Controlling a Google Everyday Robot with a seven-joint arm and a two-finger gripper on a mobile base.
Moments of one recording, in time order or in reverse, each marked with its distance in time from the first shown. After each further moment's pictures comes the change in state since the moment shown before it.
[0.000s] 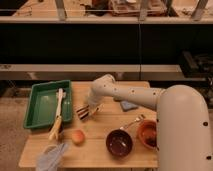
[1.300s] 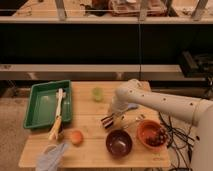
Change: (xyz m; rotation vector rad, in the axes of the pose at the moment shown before) arm 0.084 0.128 -0.081 -0.108 0.129 0.135
